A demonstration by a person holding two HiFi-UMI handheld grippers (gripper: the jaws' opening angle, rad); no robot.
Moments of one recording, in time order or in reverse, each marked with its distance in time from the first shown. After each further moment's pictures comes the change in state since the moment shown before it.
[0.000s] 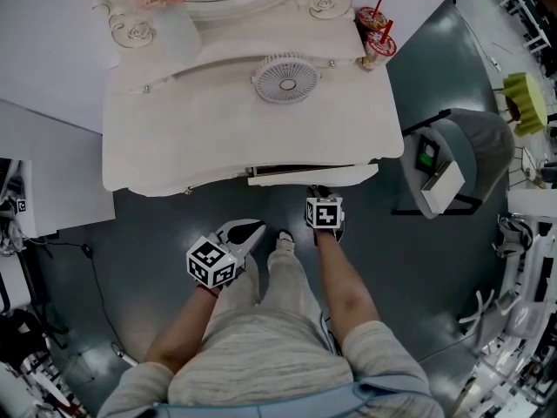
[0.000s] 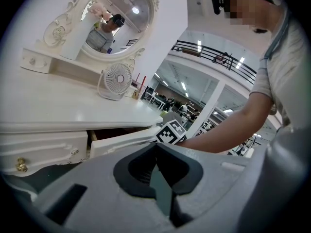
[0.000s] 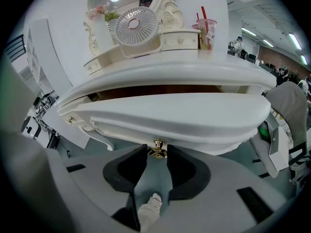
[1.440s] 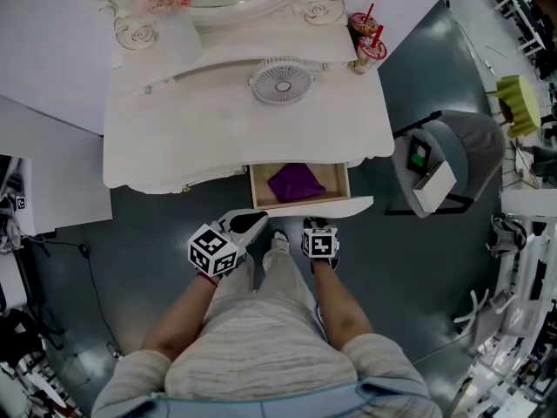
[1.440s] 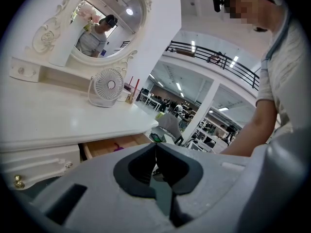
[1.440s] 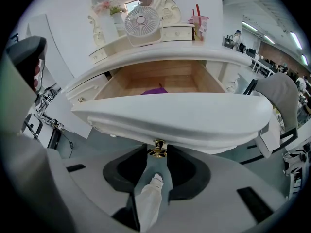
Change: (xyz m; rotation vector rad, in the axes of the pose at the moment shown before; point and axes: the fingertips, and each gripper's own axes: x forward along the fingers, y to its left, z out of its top) left arm 0.008 -0.016 0.028 0.050 -0.012 -0.044; right arm -0.054 0.013 -0.093 0.012 0.099 -0.009
